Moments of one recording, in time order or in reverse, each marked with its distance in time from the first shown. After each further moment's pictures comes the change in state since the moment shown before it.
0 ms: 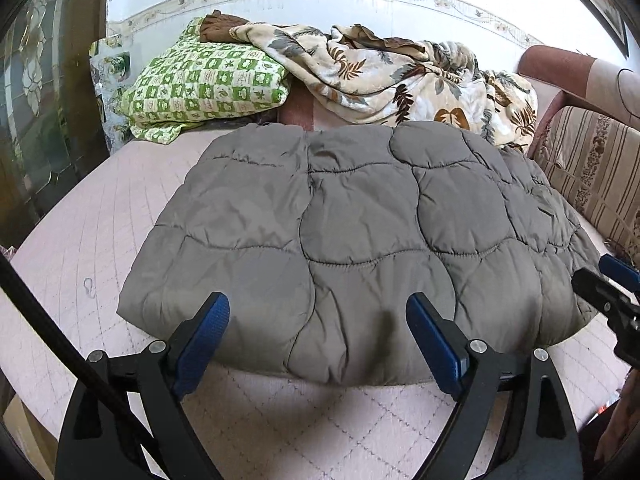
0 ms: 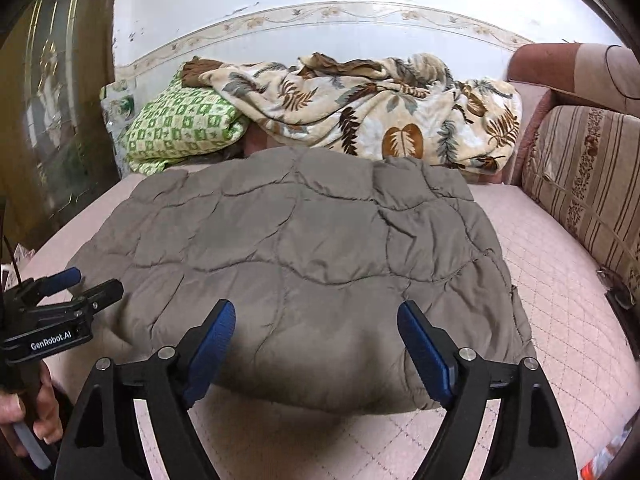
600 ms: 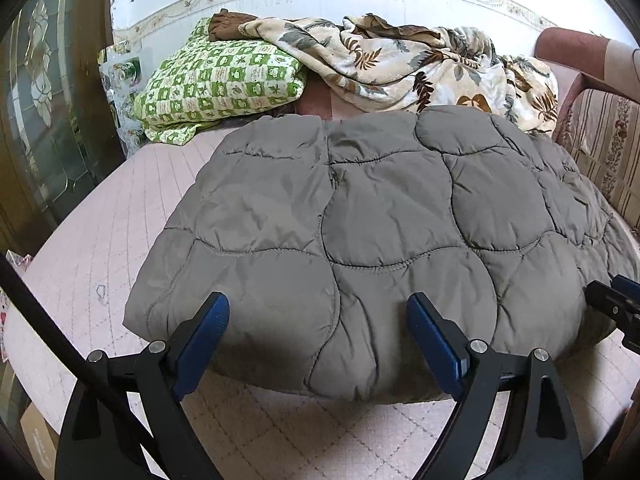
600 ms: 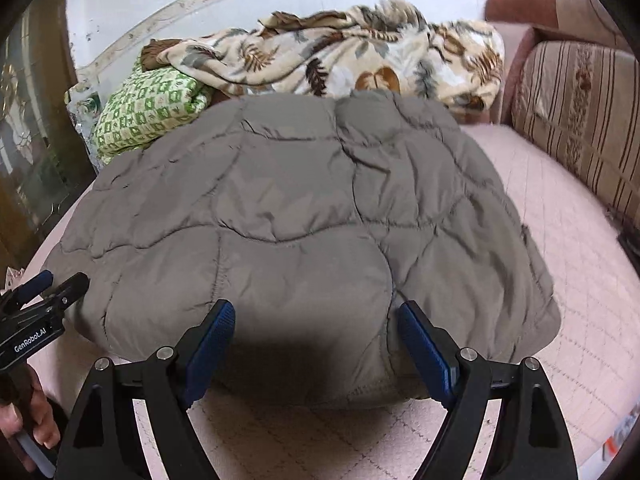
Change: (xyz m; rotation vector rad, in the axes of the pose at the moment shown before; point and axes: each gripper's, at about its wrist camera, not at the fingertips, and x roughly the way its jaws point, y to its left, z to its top) left arm 0.022 -0.001 0.004 0.038 0.014 0.098; right arm 0.042 -0.032 -0.016 0.145 0.146 -0.014
